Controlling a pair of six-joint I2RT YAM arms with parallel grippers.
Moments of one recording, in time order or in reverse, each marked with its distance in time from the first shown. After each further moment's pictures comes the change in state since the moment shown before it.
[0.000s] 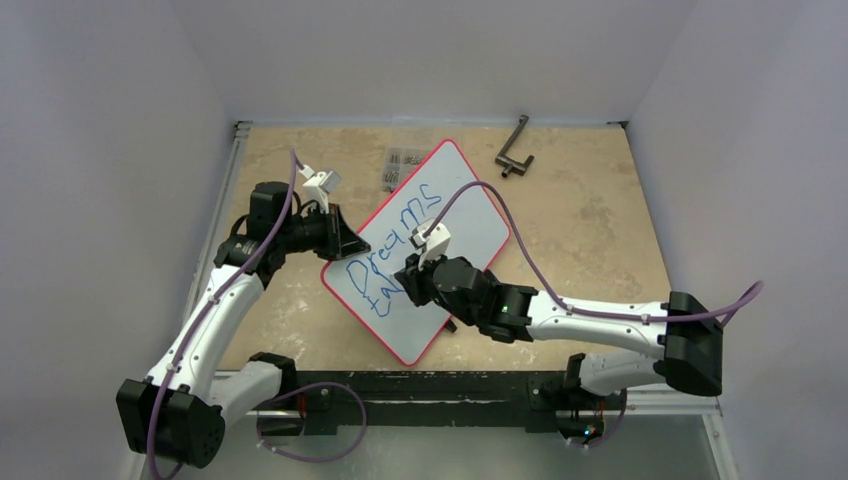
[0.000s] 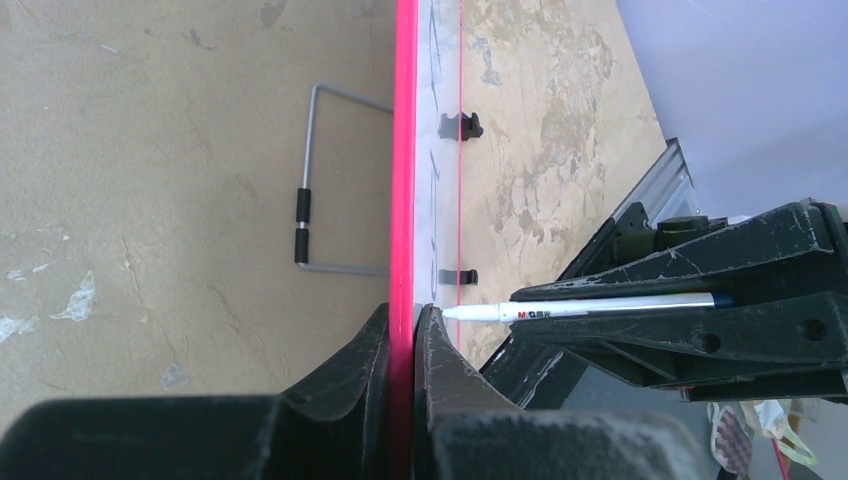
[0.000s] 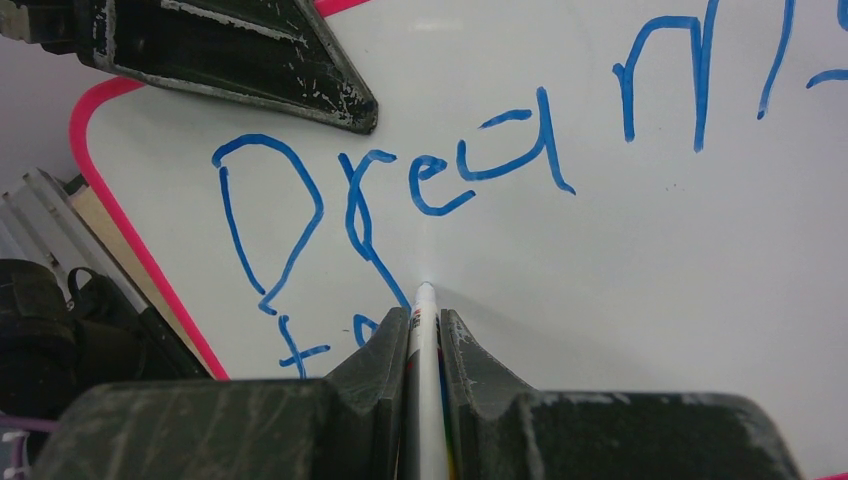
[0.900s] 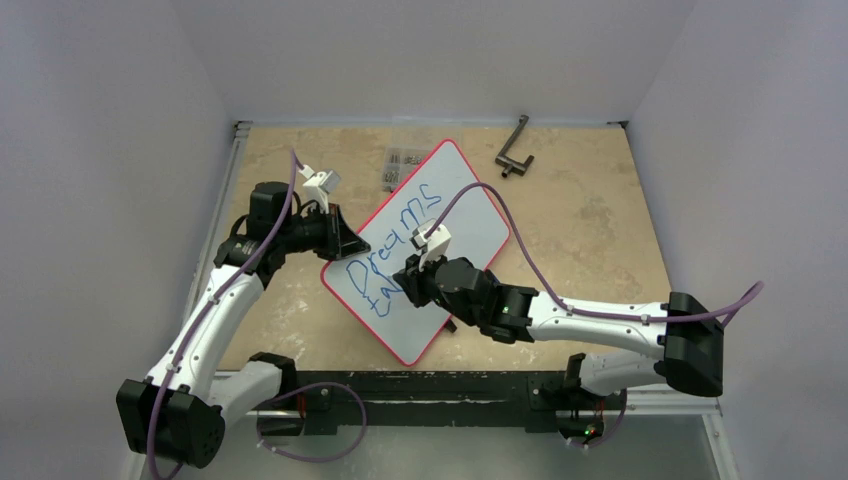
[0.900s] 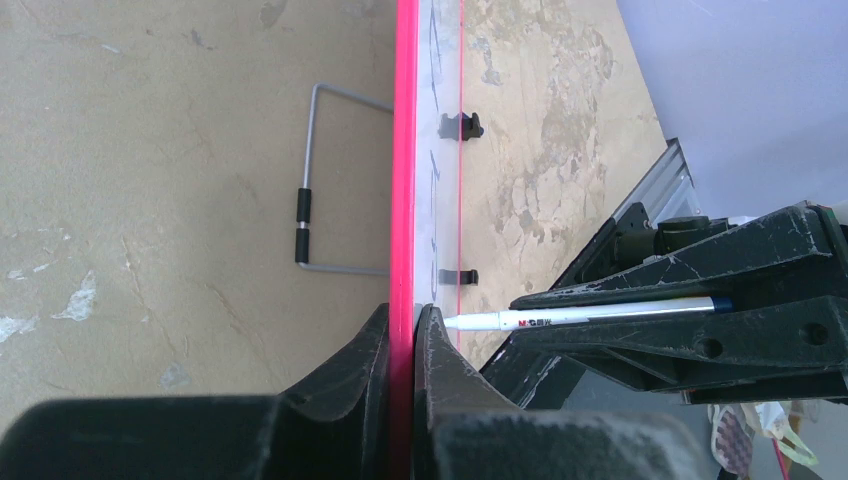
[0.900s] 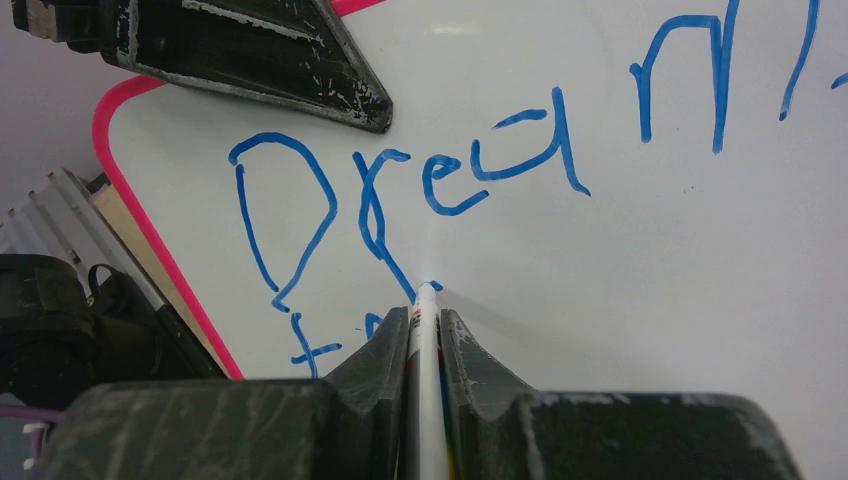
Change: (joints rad) left arm 0.000 0.000 0.000 -0.001 -0.002 0.000; right arm 0.000 0.000 -0.018 0.033 -0.024 0.008
